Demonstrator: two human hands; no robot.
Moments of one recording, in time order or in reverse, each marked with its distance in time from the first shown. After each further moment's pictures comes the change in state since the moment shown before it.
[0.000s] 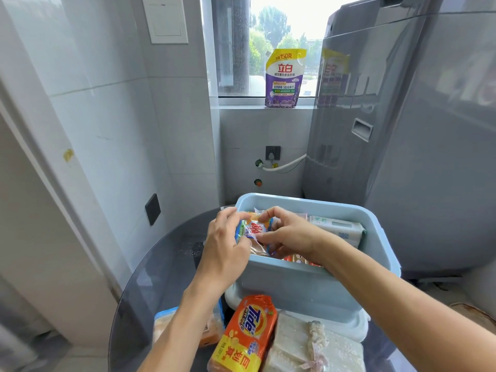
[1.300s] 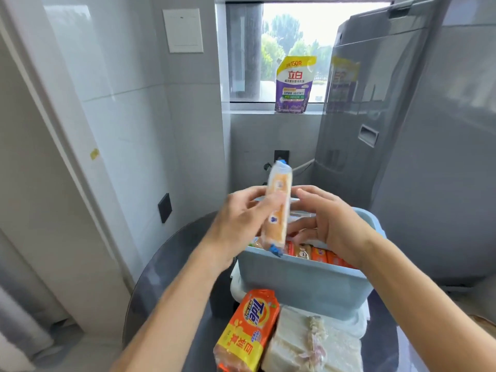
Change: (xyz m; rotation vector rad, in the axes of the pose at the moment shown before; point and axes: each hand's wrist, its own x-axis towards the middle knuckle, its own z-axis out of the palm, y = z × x) left_hand 0.005 0.074 -0.048 -0.508 -0.234 -0.099; right_hand -0.059 -0.024 -0.035 0.384 -0.027 -0.218
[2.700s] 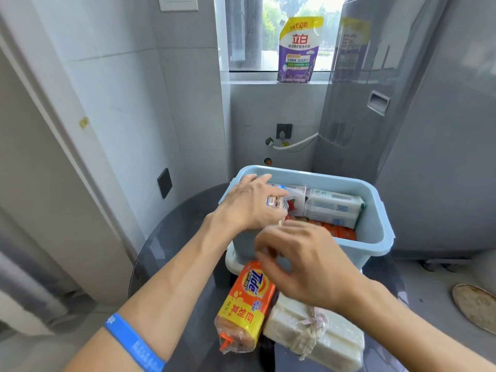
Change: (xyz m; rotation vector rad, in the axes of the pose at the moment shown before) left_hand 0.041 -0.057 0.013 1.004 -0.225 0.016; right_hand -0.054 0.050 0.065 -1.195 -0.008 -0.765
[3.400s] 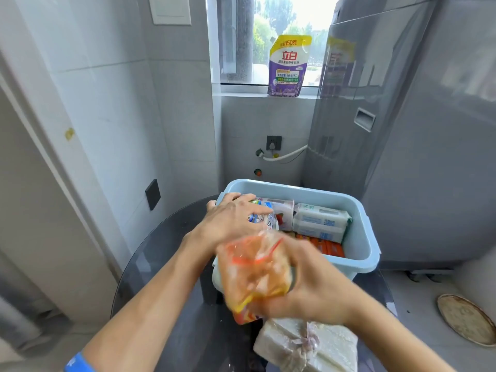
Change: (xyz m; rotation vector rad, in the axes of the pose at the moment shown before) left_hand -0.005 -0.017 -0.008 0.034 -0.057 -0.035; right_hand -0.003 -0.006 -0.024 0.667 -0.206 0.291
